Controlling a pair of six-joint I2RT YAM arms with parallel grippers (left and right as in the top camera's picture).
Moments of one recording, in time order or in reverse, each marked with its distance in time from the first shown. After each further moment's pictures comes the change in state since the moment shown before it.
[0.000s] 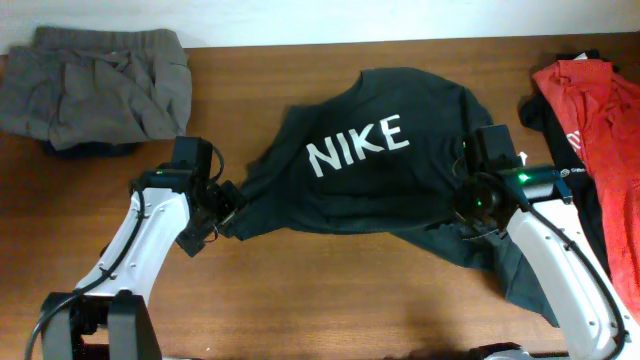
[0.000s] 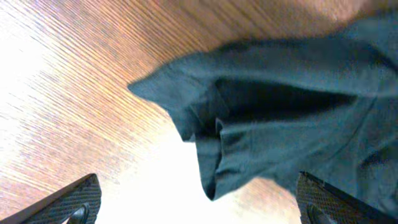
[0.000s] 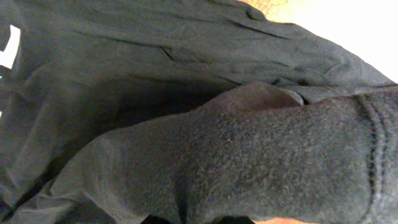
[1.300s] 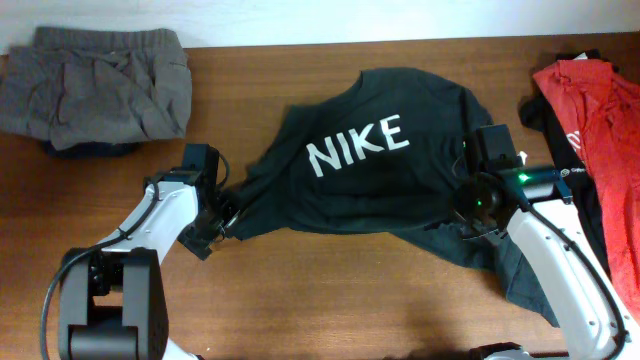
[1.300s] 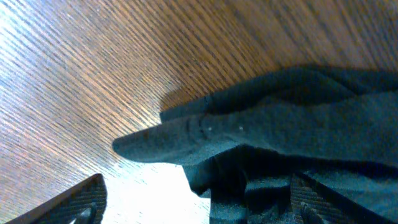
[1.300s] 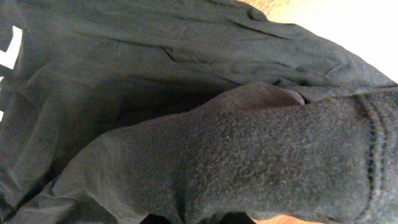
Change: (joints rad) left arm 0.009 0.150 -0.040 0.103 0.009 -0.115; right arm 0.000 0.000 0.000 0.002 -0.002 0.000
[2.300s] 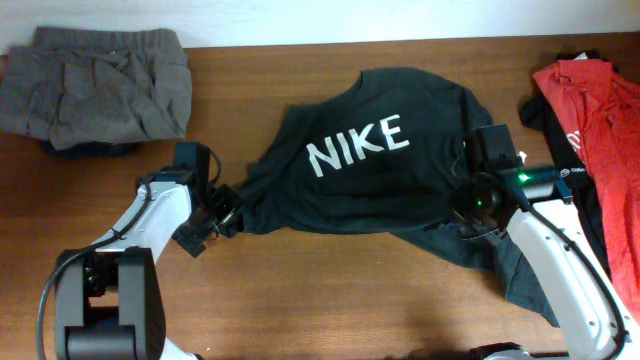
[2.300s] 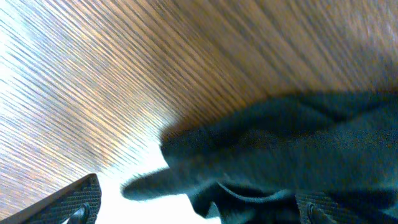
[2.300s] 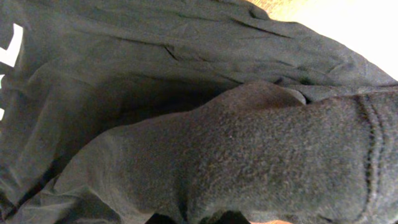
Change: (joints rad) left arm 0.045 0.000 0.000 0.036 0.006 0.090; right arm 0.000 0.000 0.000 0.000 -0.007 -0.003
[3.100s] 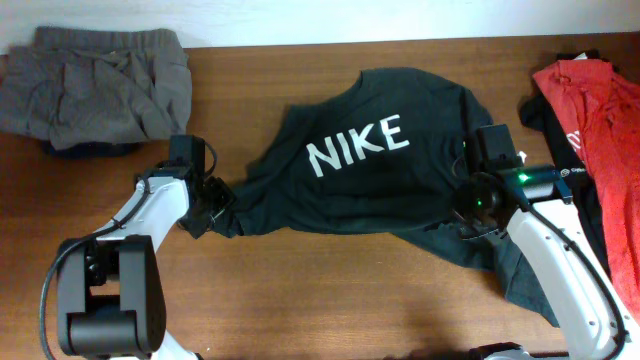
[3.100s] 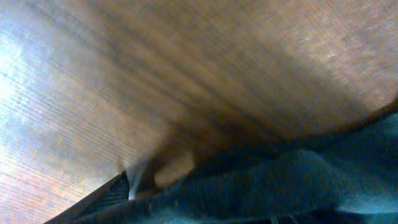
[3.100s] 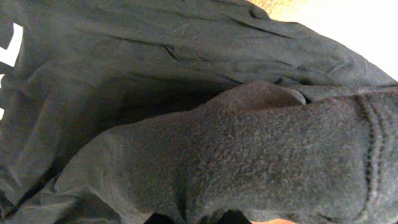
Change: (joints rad) left arm 0.017 0.055 0.024 0.114 -0.001 0.121; right arm 0.000 0.000 0.000 0.000 0.000 -0.001
